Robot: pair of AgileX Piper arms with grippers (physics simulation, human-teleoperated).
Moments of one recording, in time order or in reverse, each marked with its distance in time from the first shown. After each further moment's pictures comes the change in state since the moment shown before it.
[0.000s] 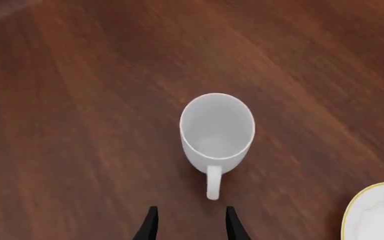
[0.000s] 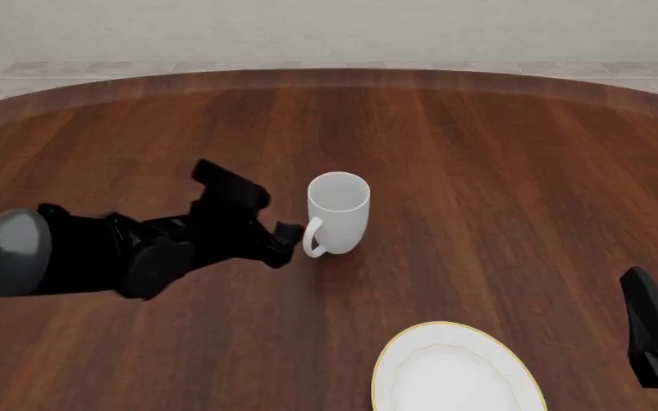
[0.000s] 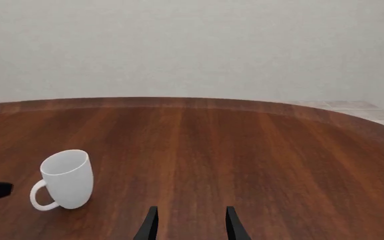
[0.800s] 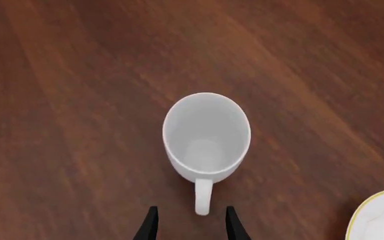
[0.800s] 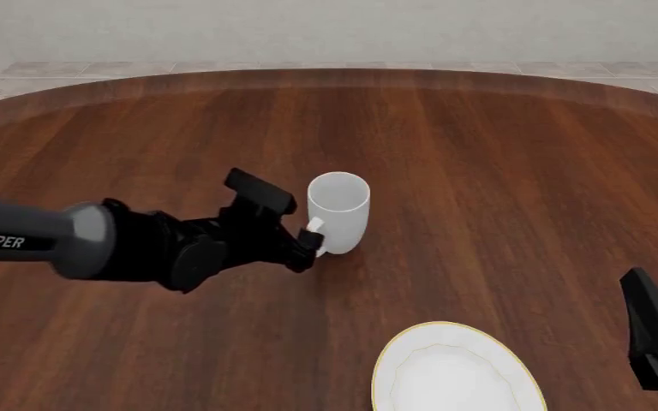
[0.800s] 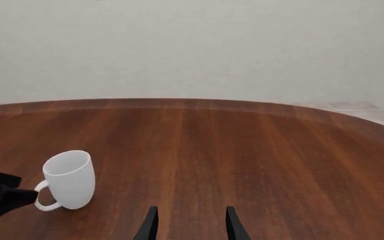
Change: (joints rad) left arm -0.032 0.146 -0.097 0.010 -0.022; right arm 0.005 -0.020 0.000 0.013 0.004
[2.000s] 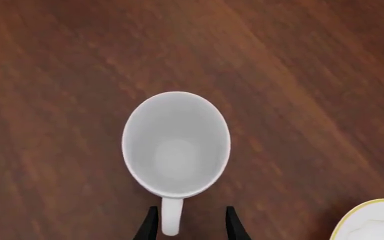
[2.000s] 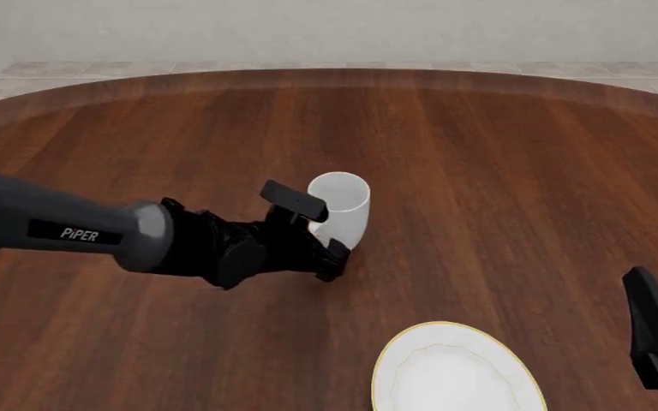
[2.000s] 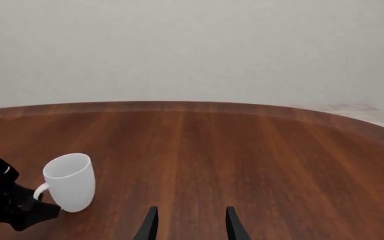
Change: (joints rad) left arm -0.069 0.131 -0.128 0.094 -0.103; right arm -0.003 -0.002 -0.001 -0.009 0.004
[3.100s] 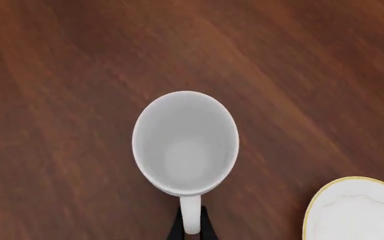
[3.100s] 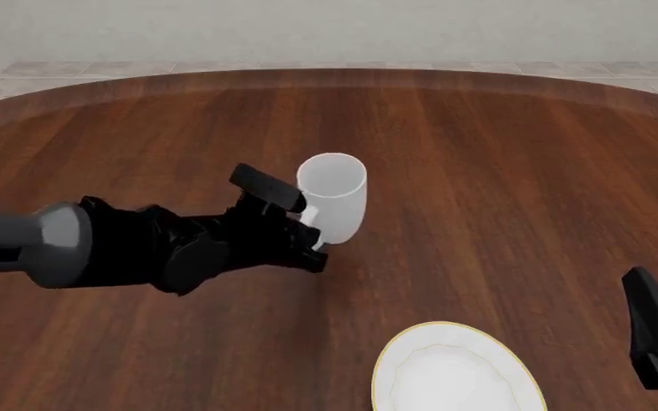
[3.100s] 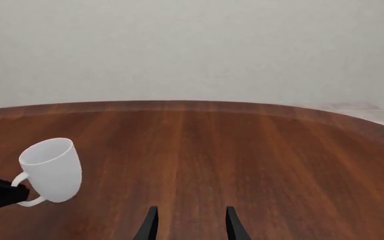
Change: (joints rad) left arm 0.000 -0.221 0.128 0.006 0.052; right arm 0.002 0.001 0.000 0.003 0.004
